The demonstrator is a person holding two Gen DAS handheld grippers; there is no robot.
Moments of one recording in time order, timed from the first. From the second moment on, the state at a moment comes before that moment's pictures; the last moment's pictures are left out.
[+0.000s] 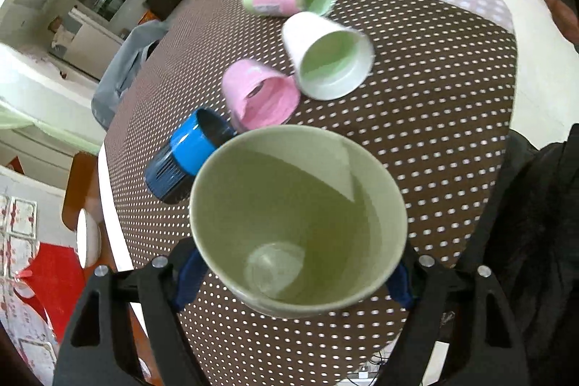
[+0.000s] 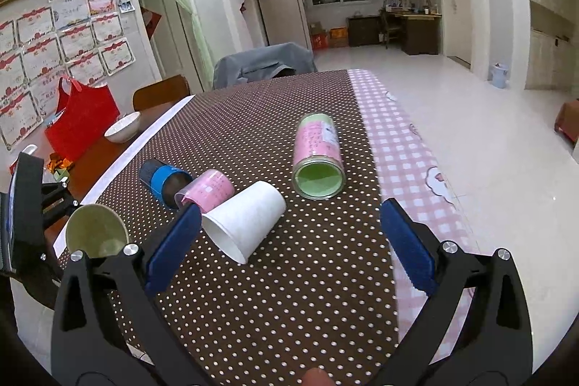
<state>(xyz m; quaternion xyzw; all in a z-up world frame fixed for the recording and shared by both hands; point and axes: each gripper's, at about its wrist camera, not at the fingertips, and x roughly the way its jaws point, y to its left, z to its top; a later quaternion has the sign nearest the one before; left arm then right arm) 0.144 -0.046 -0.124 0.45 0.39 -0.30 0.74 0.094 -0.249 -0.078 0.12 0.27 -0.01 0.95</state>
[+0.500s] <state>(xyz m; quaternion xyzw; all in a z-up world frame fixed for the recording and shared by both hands) 0.113 -0.129 -0.147 0.49 0.39 -0.35 0.70 0.083 -0.294 -0.091 0.16 0.27 -0.04 0.95</state>
